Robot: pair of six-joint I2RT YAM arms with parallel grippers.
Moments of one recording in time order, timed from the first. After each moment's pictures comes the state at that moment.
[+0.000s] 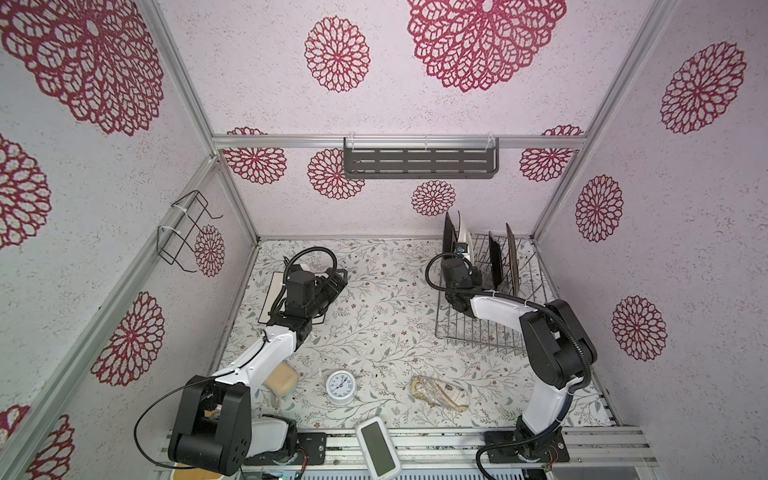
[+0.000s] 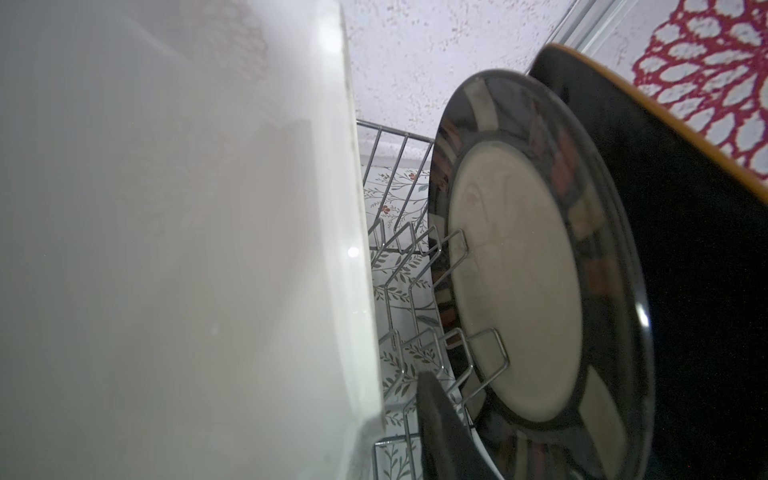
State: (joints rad) left arm -0.22 1.32 0.75 0.14 0.15 -1.04; right arm 0.47 1.83 1.12 0.13 0.84 0.11
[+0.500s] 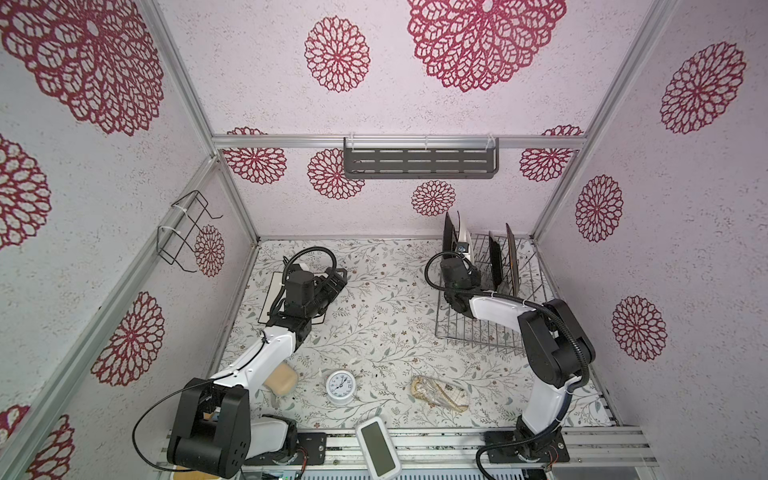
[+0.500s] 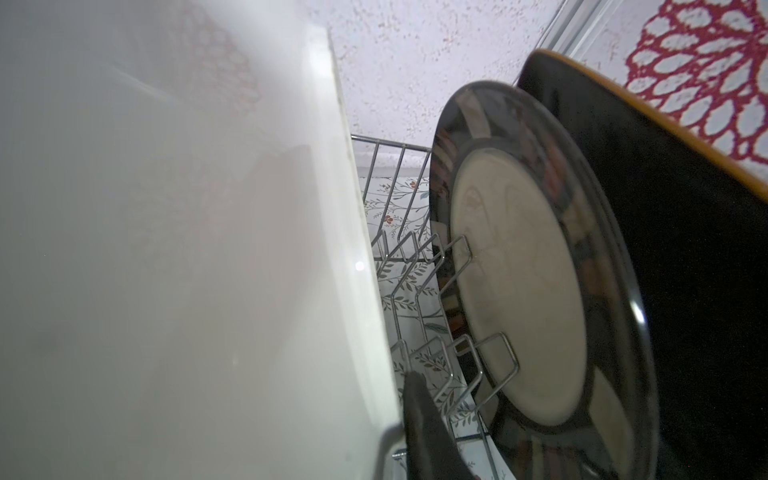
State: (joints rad) left arm -0.22 1.31 0.75 0.13 0.15 -1.04; right arm 0.48 1.84 1.12 0.17 0.86 0.15
